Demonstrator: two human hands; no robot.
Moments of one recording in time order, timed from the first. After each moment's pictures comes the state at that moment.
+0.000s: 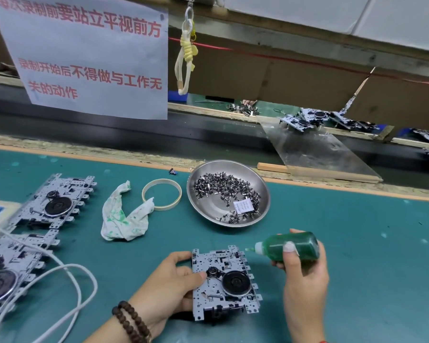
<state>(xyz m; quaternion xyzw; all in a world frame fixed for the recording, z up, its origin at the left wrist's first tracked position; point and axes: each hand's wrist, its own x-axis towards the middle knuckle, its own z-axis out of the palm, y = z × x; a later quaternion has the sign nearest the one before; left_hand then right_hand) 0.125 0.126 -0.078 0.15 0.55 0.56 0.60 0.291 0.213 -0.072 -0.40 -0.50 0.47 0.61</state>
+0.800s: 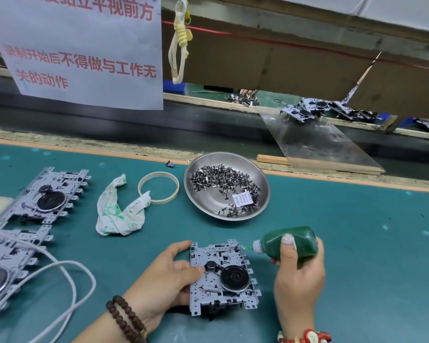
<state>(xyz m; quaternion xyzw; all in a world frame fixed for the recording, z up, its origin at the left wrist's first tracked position) 0.124 0.128 -0.079 0.16 0.56 0.55 0.60 0.286 0.217 -0.084 -0.46 -0.56 0.31 0.61</state>
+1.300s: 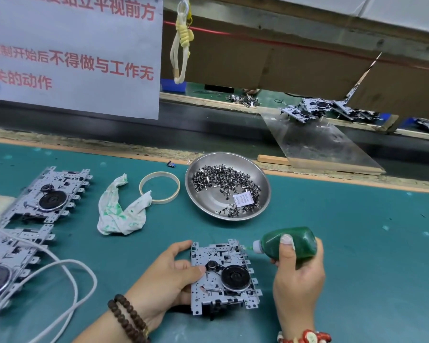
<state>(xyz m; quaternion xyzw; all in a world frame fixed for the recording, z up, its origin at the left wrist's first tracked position) 0.124 0.129 -0.079 0.16 0.56 0.55 0.60 0.286 0.214 -0.083 -0.49 -0.59 0.28 0.58</state>
